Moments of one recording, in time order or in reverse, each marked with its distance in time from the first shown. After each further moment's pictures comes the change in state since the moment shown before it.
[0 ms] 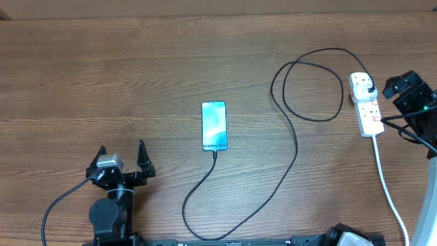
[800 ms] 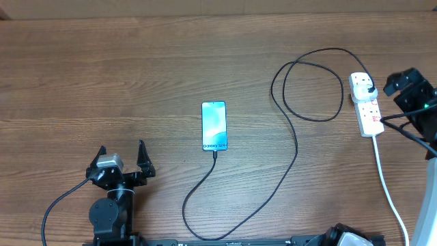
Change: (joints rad) left arm 0.000 0.000 0.000 0.000 0.000 0.000; right arm 0.020 -0.018 -0.013 0.081 0.007 0.001
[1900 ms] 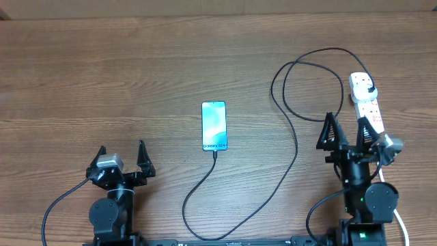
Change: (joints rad) left arm 0.000 0.000 0.000 -0.001 0.000 0.000; right arm 0.426 -0.854 -1.176 1.201 0.132 0.002
